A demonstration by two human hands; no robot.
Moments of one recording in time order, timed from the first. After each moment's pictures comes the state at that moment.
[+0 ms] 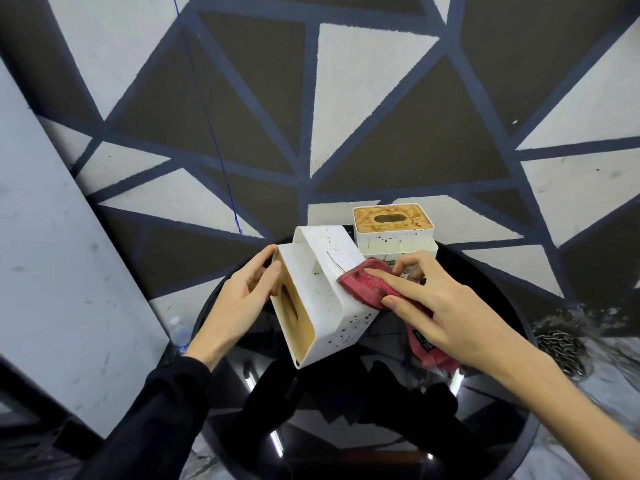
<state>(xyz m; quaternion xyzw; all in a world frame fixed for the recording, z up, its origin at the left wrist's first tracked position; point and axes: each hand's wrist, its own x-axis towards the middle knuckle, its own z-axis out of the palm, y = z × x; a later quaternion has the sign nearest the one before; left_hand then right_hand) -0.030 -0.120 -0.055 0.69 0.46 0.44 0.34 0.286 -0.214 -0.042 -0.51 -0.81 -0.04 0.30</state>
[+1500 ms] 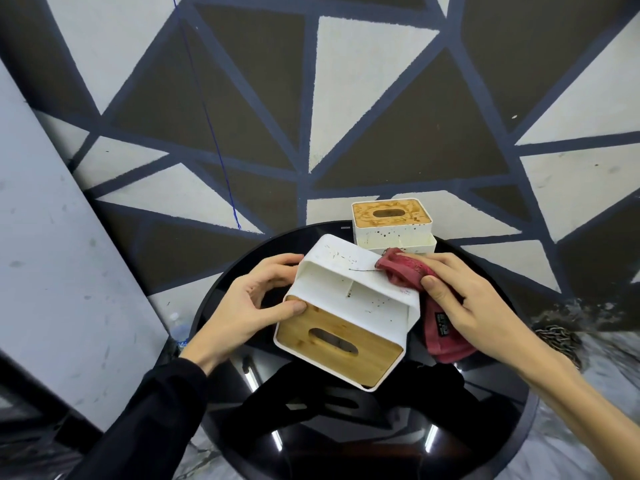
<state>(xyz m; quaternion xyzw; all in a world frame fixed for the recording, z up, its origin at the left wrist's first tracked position) -0.029 -0.147 -0.048 0.74 0.31 0.42 0.43 0.315 -0.210 -0.062 -0.48 -0.76 0.11 0.43</state>
